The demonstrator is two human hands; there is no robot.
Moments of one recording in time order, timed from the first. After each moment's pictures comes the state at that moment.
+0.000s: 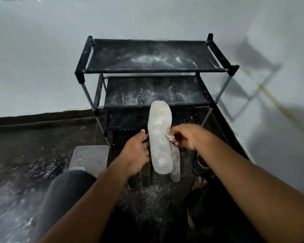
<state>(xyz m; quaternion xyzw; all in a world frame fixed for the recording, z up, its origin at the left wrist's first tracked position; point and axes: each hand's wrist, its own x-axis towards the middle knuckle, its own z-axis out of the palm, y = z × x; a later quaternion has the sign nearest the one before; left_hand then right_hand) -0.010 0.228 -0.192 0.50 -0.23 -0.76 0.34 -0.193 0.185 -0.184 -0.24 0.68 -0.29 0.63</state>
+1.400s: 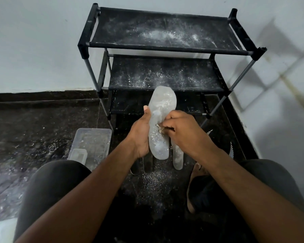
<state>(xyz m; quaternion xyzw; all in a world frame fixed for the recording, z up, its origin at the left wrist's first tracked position) -0.005 0.207 -0.215 0.42 -0.23 -0.79 0.38 -0.147 0.237 -0.160 -0.79 0.54 -0.19 0.20</state>
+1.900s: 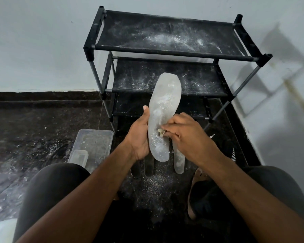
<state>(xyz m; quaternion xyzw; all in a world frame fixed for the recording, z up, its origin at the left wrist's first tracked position) 0.006 0.204 -0.207 0.33 -0.19 -0.84 0.39 -0.146 0.237 -0.163 -0.81 0.51 -0.25 0.17</state>
